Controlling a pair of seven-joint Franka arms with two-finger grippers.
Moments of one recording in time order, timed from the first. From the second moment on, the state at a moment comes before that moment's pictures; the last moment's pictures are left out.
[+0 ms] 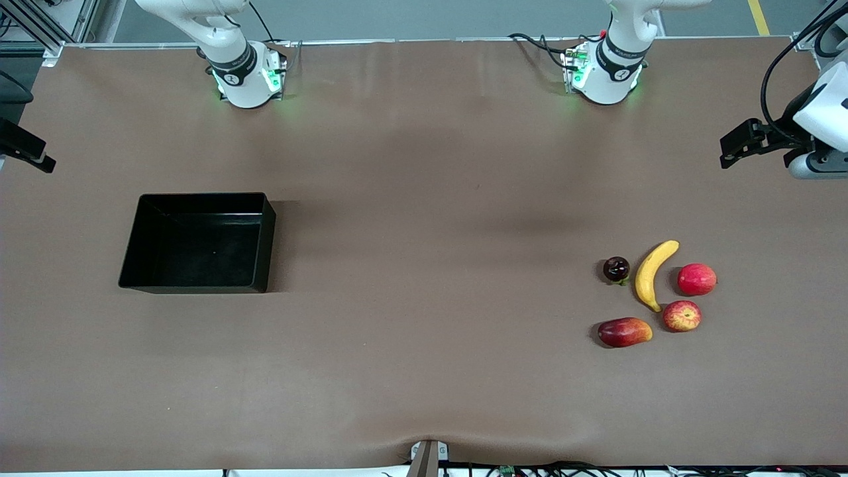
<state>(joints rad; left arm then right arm) -0.04 -0.04 -0.03 -1.59 0.05 1.50 -0.04 -0.01 -0.01 -0.10 -1.47 0.00 1.48 -0.03</state>
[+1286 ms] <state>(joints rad) 0.04 0.33 -0.02 -1.60 0.15 1.88 -0.07 -0.11 0.12 -0.11 -1.48 -0.01 1.48 -0.07</state>
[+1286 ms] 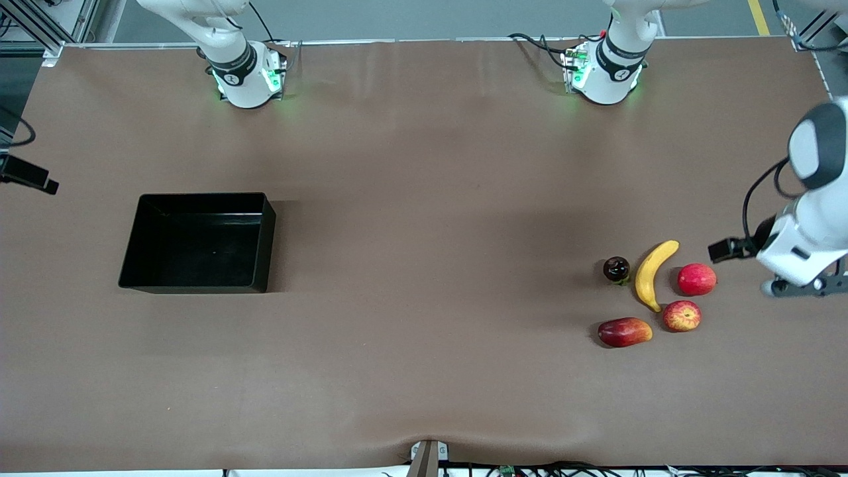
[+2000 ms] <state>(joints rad) 0.04 0.57 -0.02 -1.60 0.15 2.15 -0.06 -0.19 0.39 -0.11 -1.55 0.00 1.59 -0.20</state>
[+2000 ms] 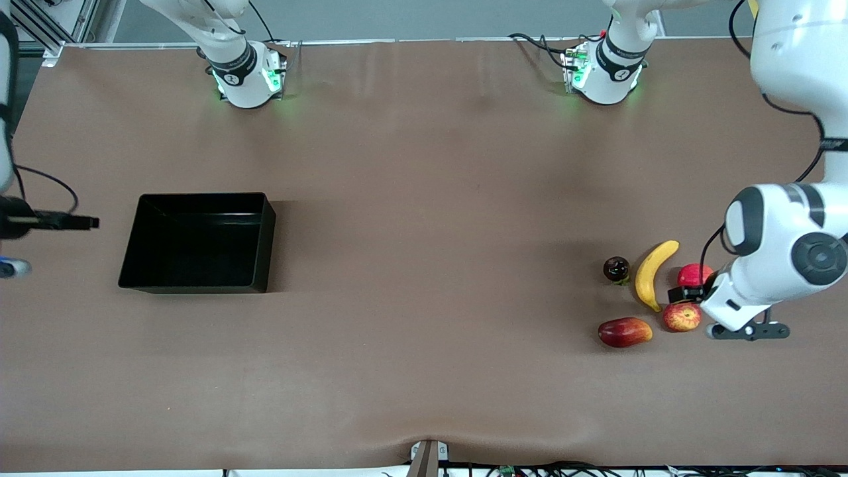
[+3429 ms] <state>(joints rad) 0.10 0.72 -0.02 -1.59 0.15 2.30 0.04 -0.24 0.48 -0.11 -1.83 0.03 1.95 -0.35</state>
